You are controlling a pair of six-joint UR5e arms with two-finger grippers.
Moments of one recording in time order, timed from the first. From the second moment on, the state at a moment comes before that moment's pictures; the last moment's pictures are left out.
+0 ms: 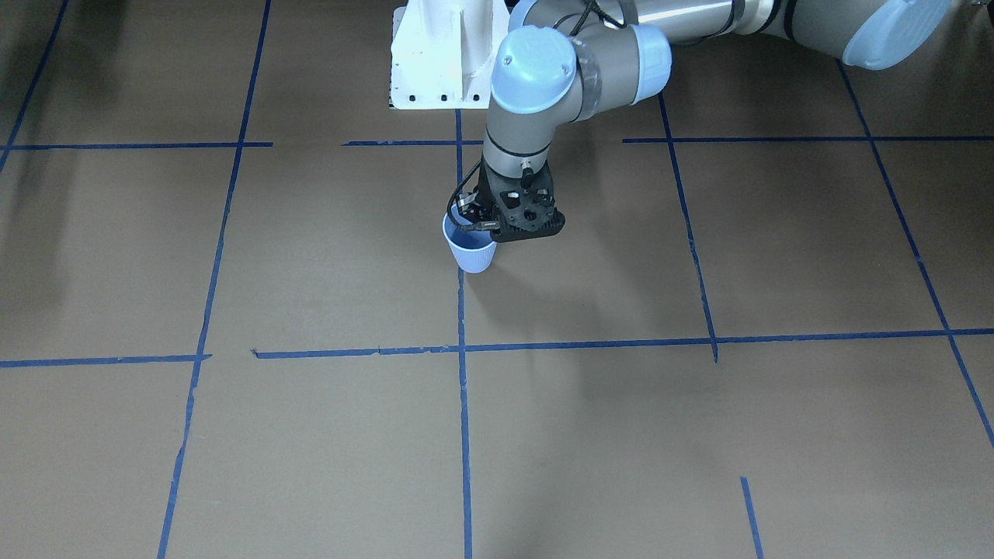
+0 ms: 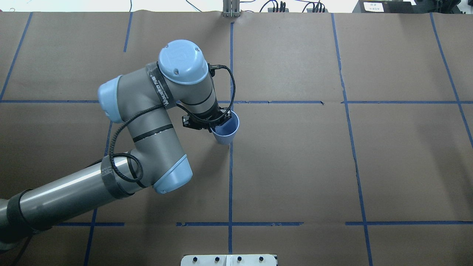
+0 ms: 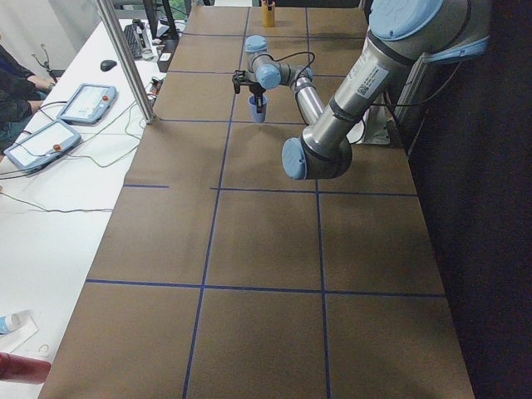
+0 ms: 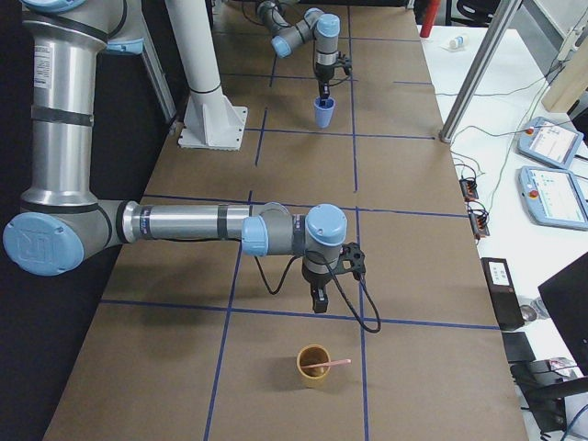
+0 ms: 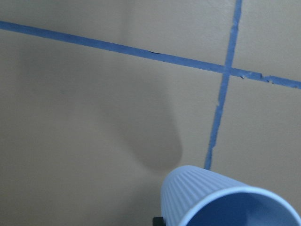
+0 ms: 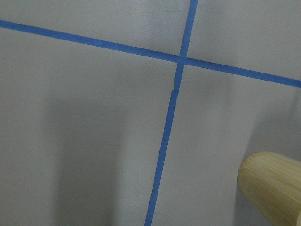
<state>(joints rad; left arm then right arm) -0.58 -2.39 -1.55 -1.58 -1.99 -1.35 1.49 -1.69 1.73 -1.56 2.31 -0.09</state>
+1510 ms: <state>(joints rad) -0.78 -2.17 -1.80 -1.44 -2.16 -0.91 1.49 -1.67 1.74 -1.56 2.31 -0.04</state>
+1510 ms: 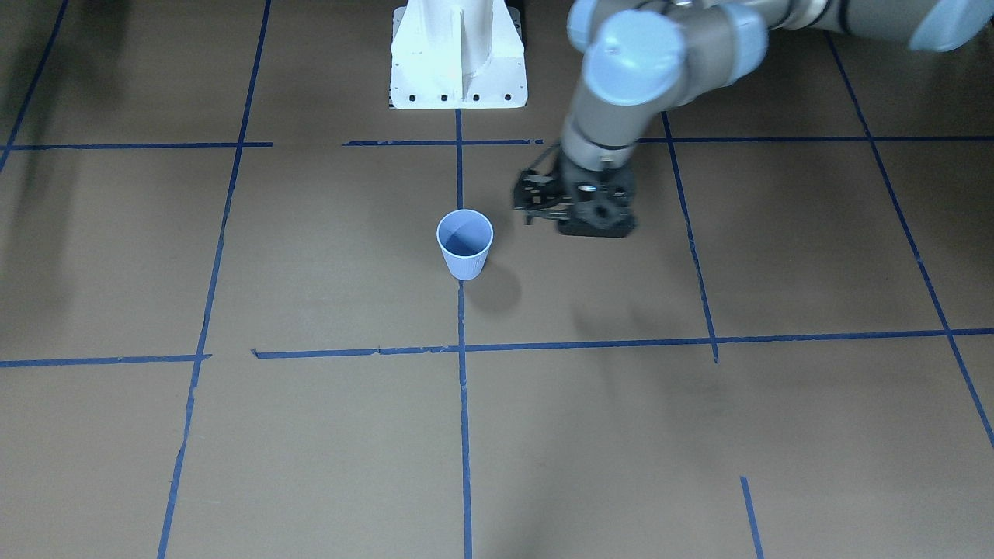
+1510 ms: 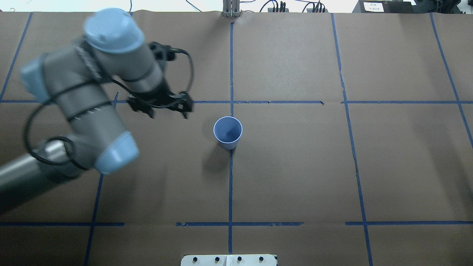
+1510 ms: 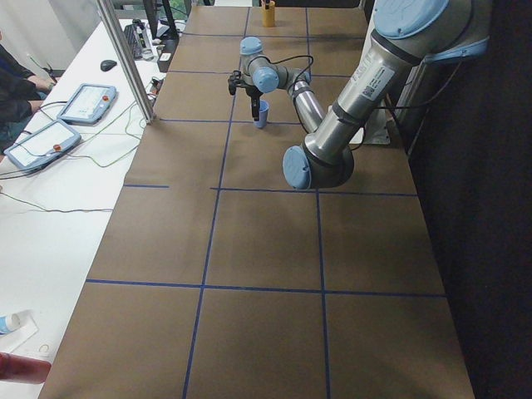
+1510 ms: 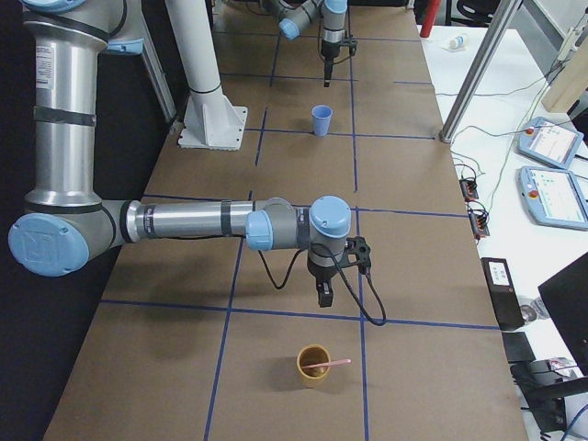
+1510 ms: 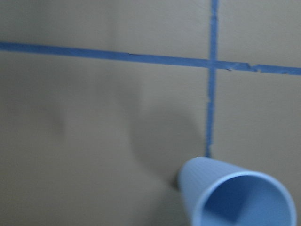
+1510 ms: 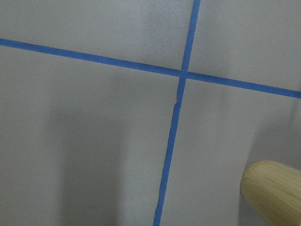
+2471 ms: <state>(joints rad) -1.40 -1.62 -1.73 -1.45 -2.36 0.01 1.57 -1.76 1.73 -1.49 2.31 -0.04</state>
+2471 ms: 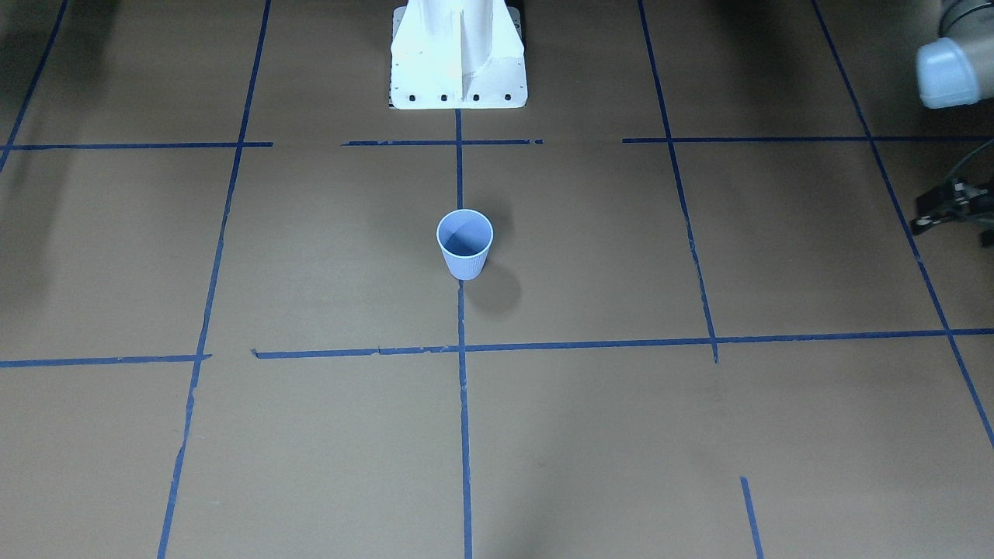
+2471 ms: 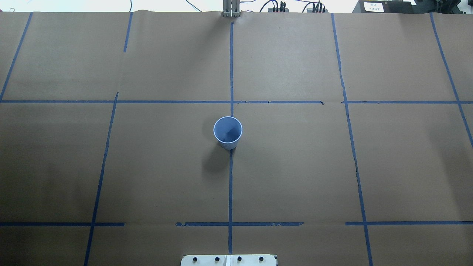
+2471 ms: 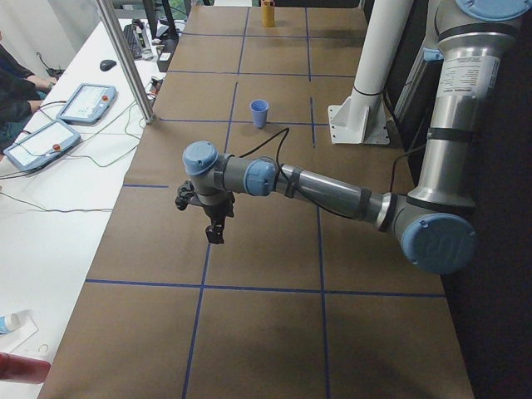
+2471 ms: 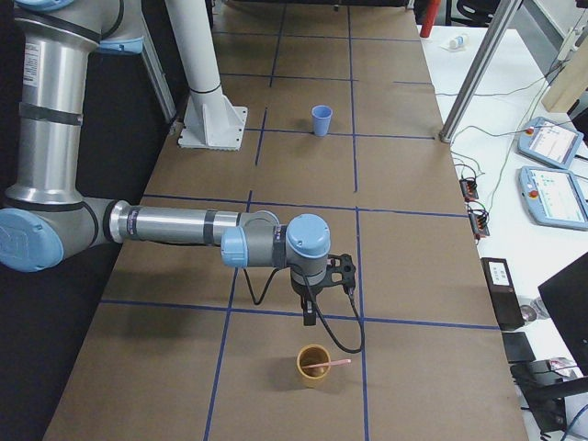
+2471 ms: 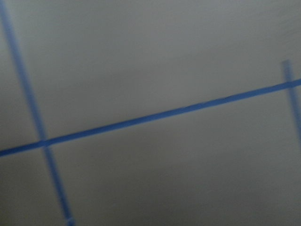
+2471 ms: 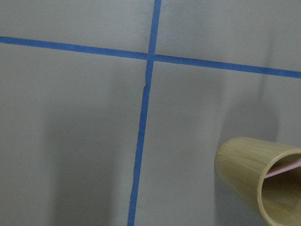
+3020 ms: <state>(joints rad) -1.43 -1.56 -1.74 -1.52 -2.39 0.01 1.63 -1.78 1.67 -1.26 2.24 0.24</state>
